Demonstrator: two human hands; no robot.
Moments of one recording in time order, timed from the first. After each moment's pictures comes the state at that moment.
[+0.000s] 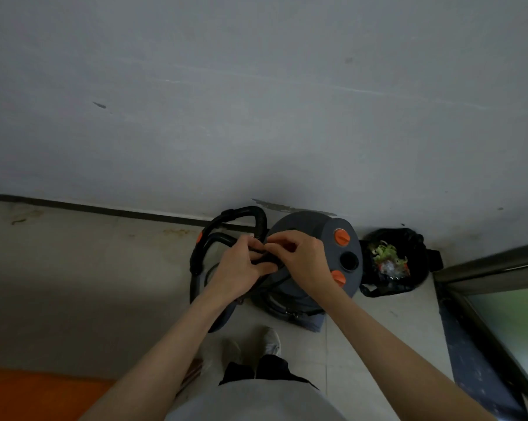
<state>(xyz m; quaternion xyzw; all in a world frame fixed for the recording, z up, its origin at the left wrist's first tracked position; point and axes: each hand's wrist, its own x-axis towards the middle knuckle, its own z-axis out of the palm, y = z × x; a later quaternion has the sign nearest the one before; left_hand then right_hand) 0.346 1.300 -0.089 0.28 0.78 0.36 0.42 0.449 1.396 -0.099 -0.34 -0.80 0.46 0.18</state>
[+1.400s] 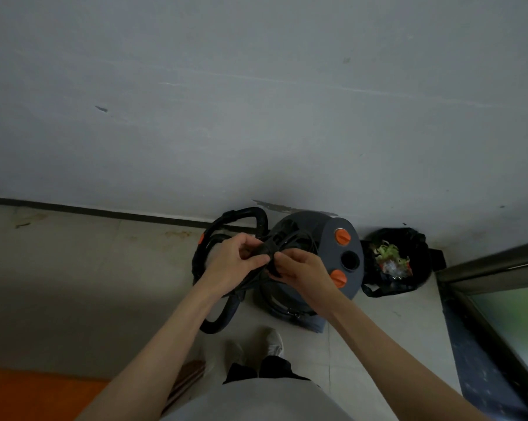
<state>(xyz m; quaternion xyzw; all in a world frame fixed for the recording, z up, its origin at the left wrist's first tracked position) 0.334 1.296 -0.096 0.28 0.76 0.41 0.41 0.465 1.381 -0.105 -0.41 -0.44 0.79 0.11</state>
